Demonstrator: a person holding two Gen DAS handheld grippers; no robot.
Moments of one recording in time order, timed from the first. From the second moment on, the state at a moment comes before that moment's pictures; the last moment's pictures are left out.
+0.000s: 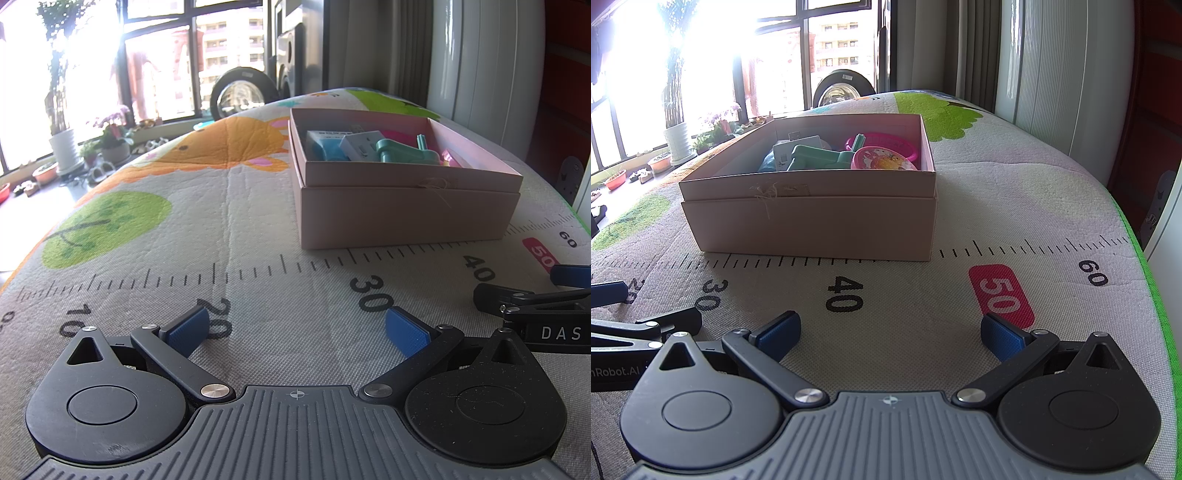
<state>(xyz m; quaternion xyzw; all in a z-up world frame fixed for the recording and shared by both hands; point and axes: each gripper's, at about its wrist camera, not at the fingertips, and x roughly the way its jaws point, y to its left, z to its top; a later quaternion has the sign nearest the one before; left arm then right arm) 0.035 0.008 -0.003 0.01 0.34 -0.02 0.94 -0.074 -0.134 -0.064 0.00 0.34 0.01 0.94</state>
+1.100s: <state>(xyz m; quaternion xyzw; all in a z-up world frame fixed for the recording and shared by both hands) 0.037 0.006 -0.003 0.01 0.34 -0.02 0.94 -0.074 -0.134 -0.065 0.00 0.34 0.01 0.94</state>
